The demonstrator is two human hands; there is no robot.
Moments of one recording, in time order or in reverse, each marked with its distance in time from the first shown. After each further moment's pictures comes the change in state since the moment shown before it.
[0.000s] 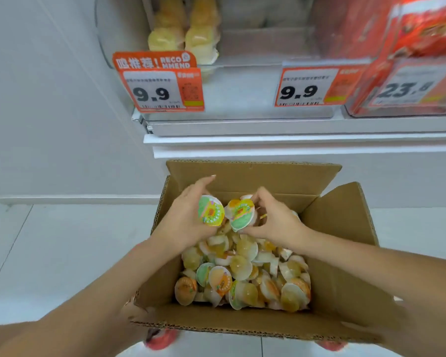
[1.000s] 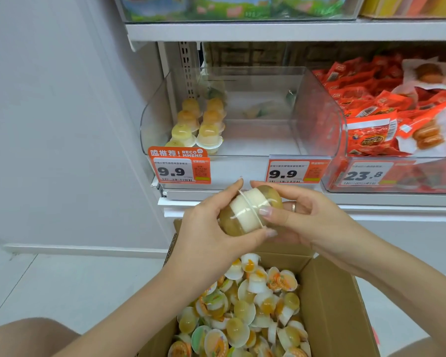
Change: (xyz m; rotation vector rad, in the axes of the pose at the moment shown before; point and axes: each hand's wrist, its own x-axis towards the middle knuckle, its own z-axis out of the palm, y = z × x) left_hand -0.023 0.137 -0.059 -0.413 0.331 0.163; right_hand -0.051 -0.164 -0.113 0.551 -0.027 -0.075
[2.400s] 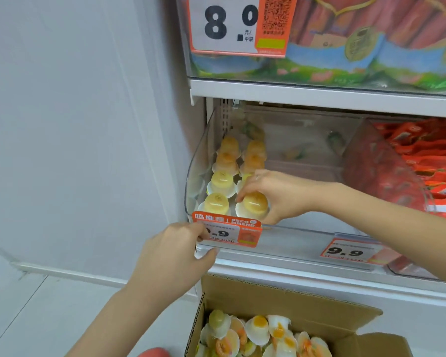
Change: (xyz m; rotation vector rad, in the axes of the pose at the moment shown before) left_hand 0.087 -0.046 -0.110 0.887 -0.053 -0.106; right_hand 0.229 -0.050 -0.001 -1.471 -0.406 -0.462
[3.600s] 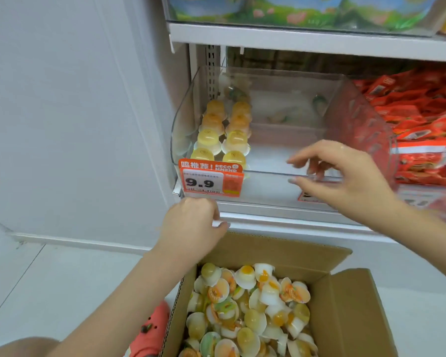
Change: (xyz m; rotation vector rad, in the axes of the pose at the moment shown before) left_hand -0.022 0.035 0.033 0.032 -0.035 0.037; right_hand -0.143 -0.053 0.009 0.300 0.650 0.192
